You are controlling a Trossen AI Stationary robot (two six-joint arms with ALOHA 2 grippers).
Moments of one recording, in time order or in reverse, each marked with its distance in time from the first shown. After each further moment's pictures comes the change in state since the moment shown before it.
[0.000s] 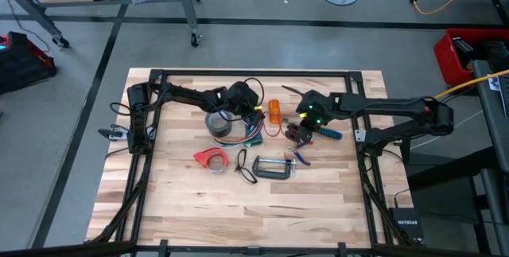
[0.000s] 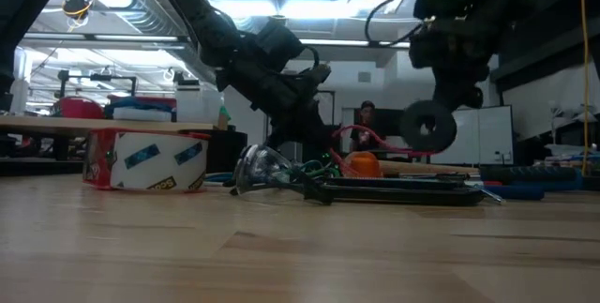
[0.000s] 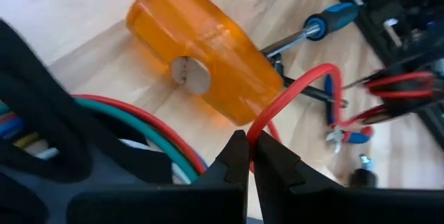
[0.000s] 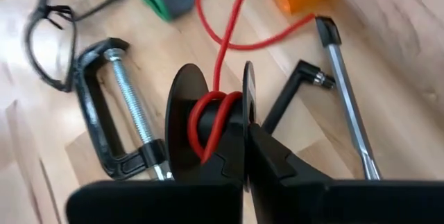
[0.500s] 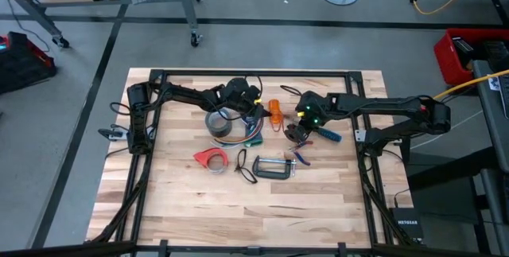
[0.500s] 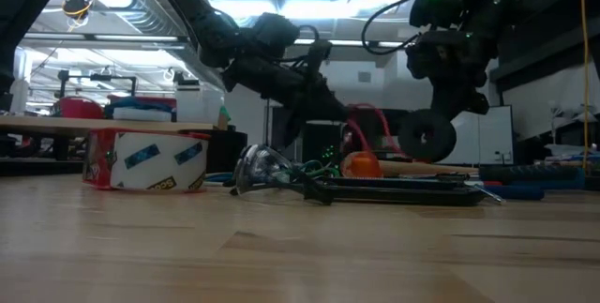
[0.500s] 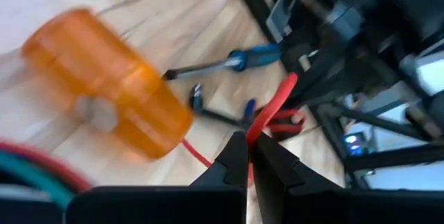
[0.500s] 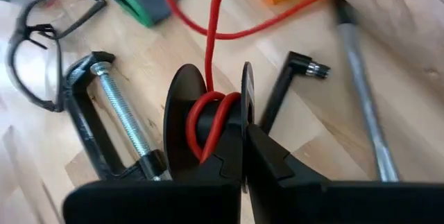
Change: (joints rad) left arm 0.011 0.000 0.000 0.208 0.148 -0.189; right arm 0.000 0.040 0.000 0.009 0.016 0.124
